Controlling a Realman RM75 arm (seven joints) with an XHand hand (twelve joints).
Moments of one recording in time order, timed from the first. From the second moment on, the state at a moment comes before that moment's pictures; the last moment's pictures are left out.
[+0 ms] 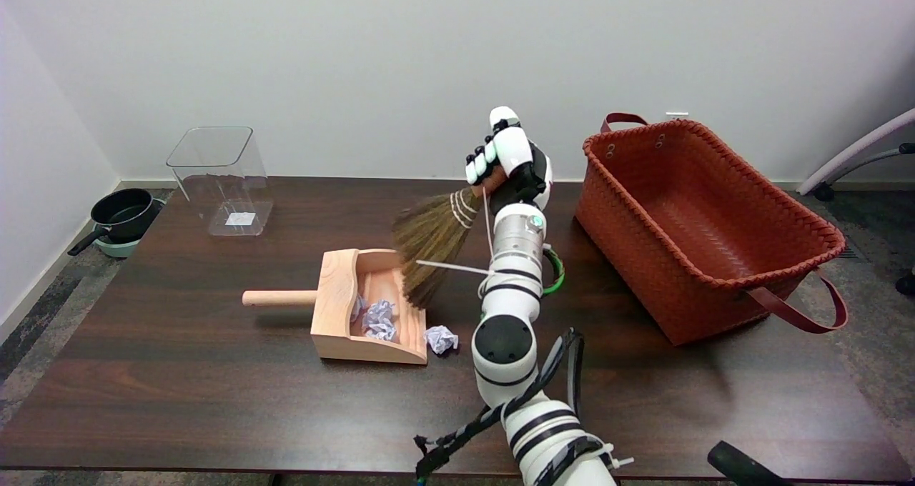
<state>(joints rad) 0.28 -2.07 1.77 -1.25 0.93 -0.52 -2.33</state>
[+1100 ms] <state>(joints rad) 0.02 -2.07 1.80 -1.57 0.41 -0.45 -2.33</state>
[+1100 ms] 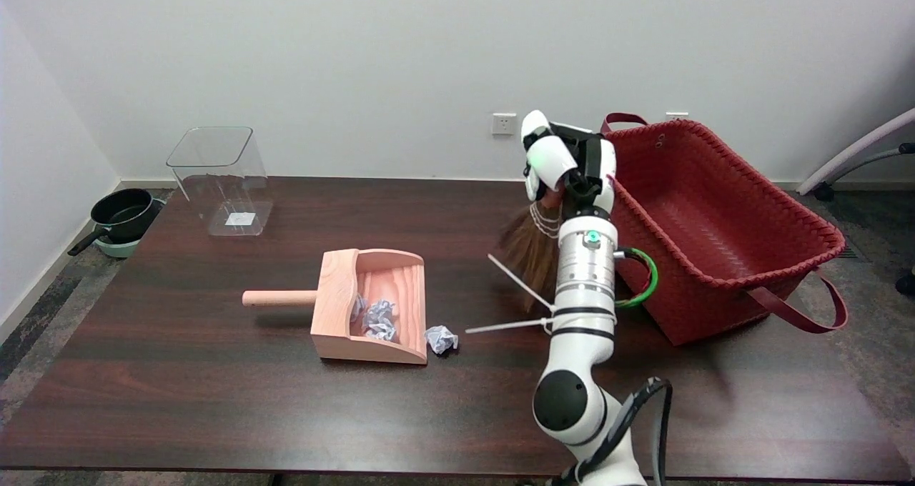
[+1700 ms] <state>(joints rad) -0.04 -2.08 1.76 -1.55 0.37 -0.28 -2.33</state>
